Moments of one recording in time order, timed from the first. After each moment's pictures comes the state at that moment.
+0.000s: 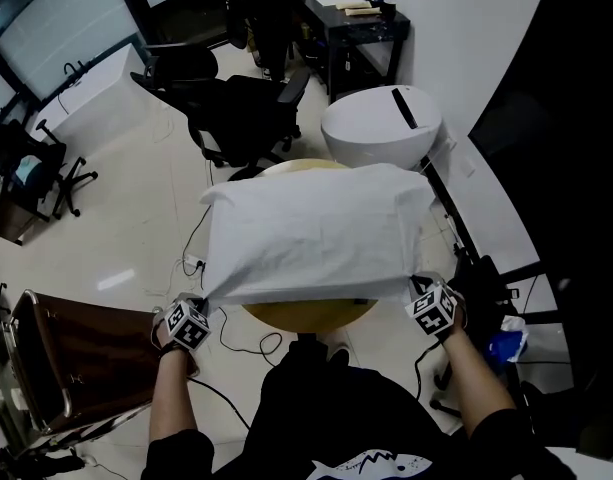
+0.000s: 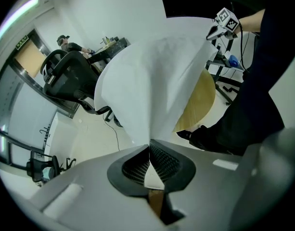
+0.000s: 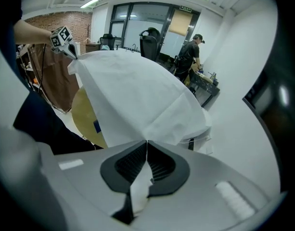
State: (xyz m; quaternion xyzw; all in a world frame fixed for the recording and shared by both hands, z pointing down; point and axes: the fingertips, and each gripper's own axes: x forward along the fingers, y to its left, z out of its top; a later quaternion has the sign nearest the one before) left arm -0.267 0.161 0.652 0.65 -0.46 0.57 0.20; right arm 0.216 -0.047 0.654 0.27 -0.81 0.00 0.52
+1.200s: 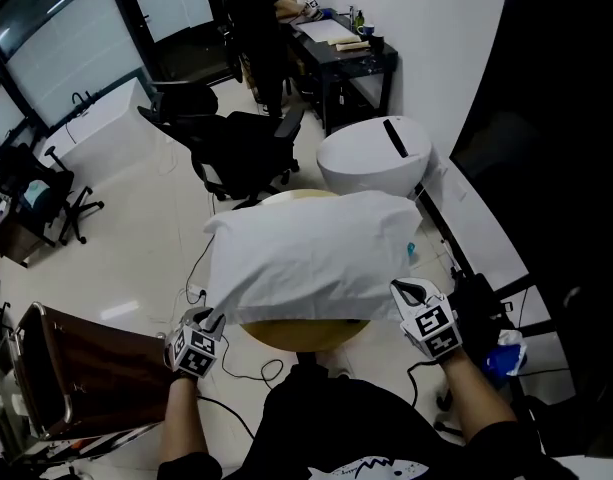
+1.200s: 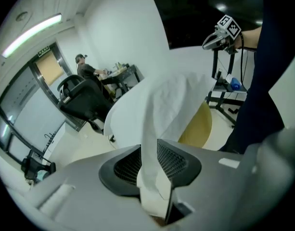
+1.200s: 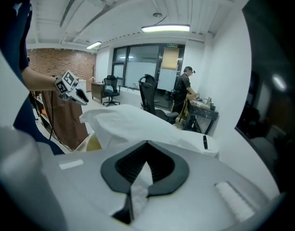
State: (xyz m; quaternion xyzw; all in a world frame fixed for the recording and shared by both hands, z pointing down) left arm -0.198 0.135 0.563 0.69 -0.54 0.46 0.14; right arm 0.163 -0.028 0.507 0.27 -0.91 0.01 0.31
